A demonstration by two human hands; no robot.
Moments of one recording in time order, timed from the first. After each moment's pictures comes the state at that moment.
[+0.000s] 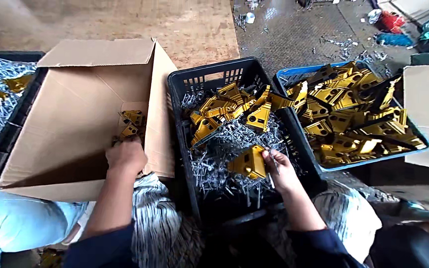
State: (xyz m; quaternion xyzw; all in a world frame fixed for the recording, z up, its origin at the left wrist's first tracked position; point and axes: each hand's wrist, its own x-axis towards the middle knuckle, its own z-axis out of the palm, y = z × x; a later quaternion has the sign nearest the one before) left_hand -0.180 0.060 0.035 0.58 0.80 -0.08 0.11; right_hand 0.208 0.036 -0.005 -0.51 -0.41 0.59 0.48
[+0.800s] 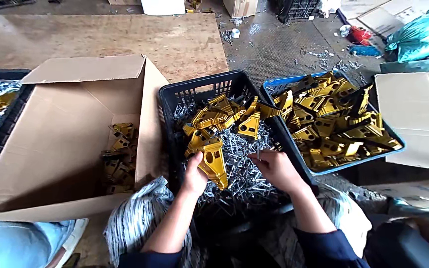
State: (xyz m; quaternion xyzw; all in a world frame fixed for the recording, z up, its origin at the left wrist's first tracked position) left_hand -0.015 0.045 0.005 0.27 0.34 0.62 0.66; right_hand 0.230 0.060 0.022 -0.53 -0.78 0.24 0.24
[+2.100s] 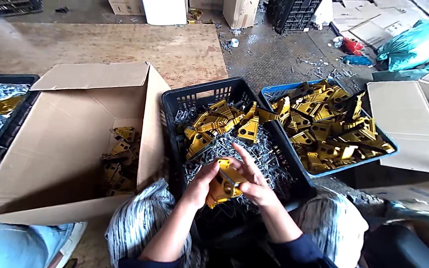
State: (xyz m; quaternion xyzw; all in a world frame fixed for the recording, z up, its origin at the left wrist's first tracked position) left_hand -0.025 0.025 0.009 0.40 0.27 0.48 0.73; right_hand 0.157 0.037 0.002 -0.14 -0.55 0.66 0.49
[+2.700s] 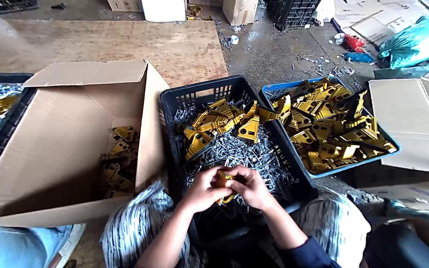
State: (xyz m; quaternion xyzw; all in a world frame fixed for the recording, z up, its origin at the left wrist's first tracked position) left_hand -0.032 0.028 0.001 0.58 0.41 0.34 0.61; right_hand 0.164 0.030 -0.008 -0.39 -0.66 0.48 0.42
